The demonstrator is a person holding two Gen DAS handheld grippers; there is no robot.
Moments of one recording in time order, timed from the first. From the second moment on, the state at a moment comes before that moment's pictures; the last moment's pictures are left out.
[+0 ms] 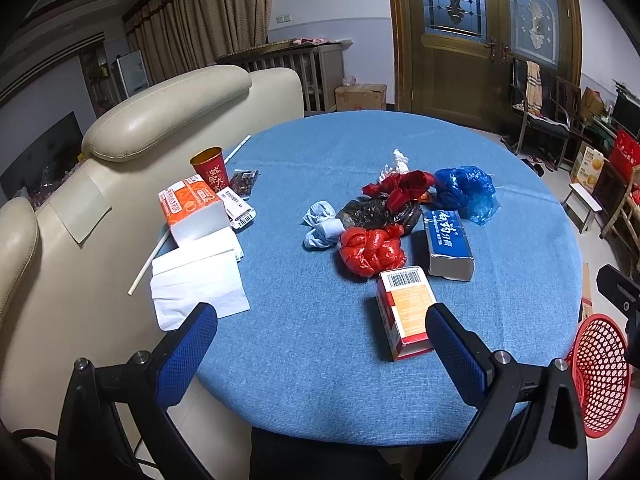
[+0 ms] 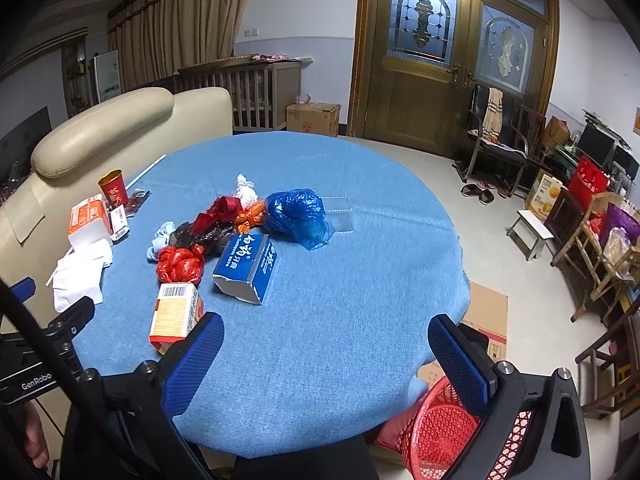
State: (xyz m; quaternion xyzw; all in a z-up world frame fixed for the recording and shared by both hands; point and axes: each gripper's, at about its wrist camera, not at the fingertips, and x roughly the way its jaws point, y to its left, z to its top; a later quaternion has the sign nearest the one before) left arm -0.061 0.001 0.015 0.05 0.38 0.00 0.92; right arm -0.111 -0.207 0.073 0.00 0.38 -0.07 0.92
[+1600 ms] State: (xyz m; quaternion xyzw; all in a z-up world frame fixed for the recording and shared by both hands) left arm -0.020 -0.003 -0.039 0.06 0.46 -0.04 0.89; right arm 0.097 -0.179 -0.050 0.14 0.55 0.06 0.82
